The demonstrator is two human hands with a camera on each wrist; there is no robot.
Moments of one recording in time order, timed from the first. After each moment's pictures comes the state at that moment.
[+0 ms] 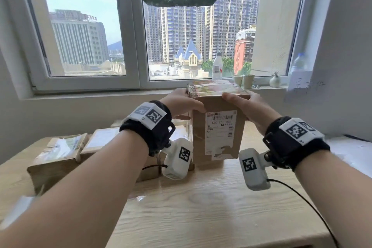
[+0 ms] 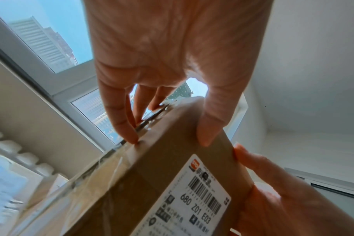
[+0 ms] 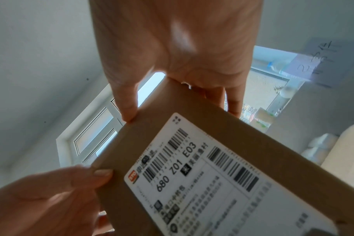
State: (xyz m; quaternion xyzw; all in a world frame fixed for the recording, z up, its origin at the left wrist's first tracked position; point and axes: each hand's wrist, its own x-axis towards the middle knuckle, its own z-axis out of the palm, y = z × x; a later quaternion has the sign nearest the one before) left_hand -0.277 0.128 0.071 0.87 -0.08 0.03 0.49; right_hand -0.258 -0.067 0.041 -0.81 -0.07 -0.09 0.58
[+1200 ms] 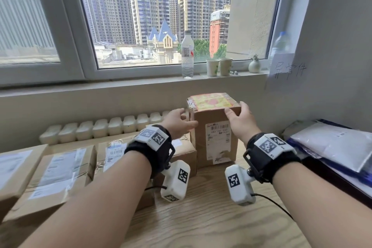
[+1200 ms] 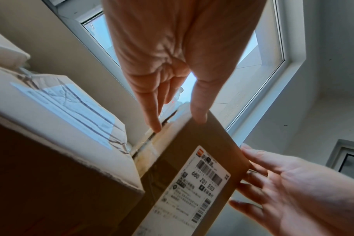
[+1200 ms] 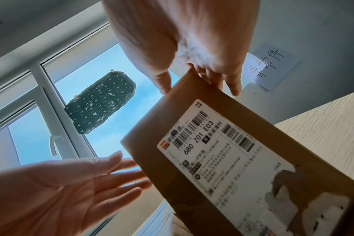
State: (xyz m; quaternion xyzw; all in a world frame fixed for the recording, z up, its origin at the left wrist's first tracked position) left_hand -0.064 0.041 -0.035 0.83 -0.06 -0.02 0.55; right_hand -0.077 -0.143 -0.044 -0.84 0.09 -0.17 0.51
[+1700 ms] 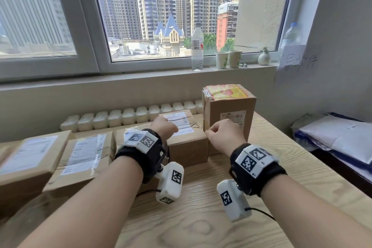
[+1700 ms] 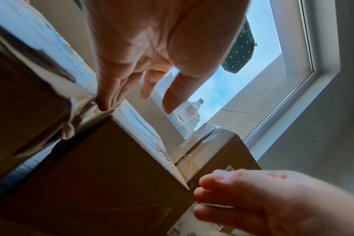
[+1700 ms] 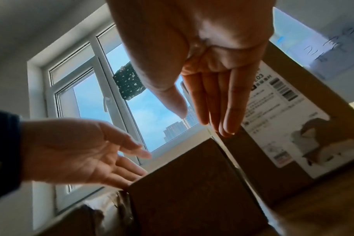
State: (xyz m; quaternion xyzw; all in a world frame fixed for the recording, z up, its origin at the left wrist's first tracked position) left_hand -0.099 0.096 -0.054 0.87 0.11 -0.03 0.48; right_hand -0.129 -0.073 -0.069 -0.95 0.03 -0.09 0.31
